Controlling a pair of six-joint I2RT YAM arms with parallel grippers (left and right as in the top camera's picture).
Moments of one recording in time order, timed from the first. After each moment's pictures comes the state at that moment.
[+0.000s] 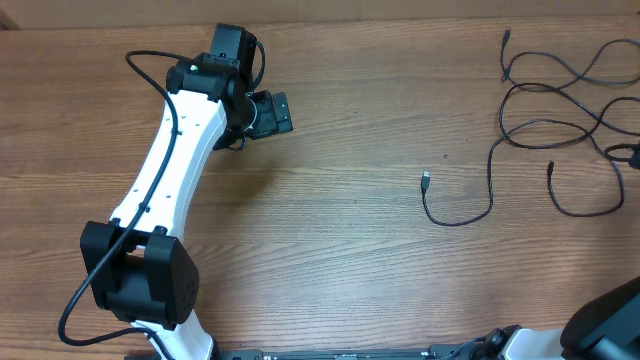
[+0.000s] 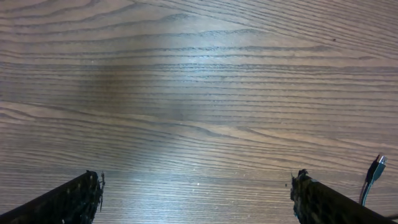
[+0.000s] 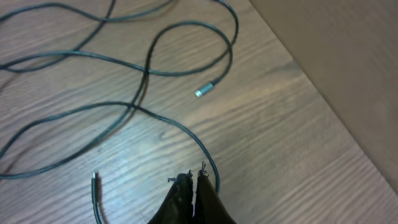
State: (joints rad) left arm -0.22 1.87 1.72 -1.13 0.08 -0.45; right arm -0.70 1.59 1.30 -0.58 0.00 -0.20
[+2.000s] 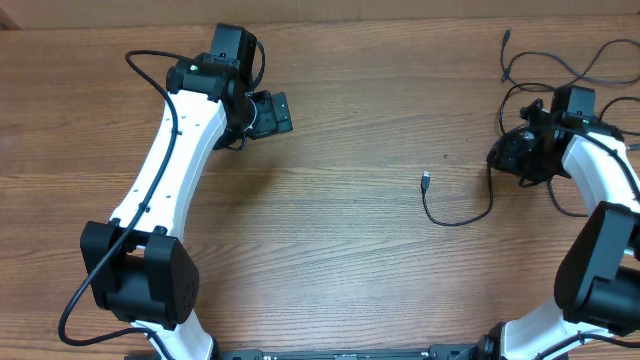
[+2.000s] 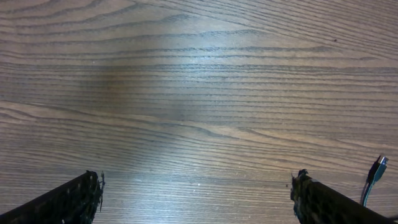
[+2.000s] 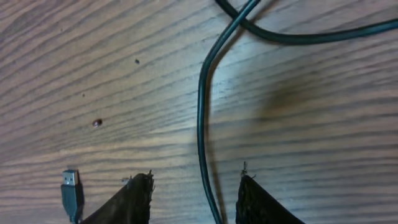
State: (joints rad) left arm -0.22 1.87 1.72 -1.13 0.08 -0.45; right arm -0.28 1.81 1.22 -0.72 -0.23 0.02
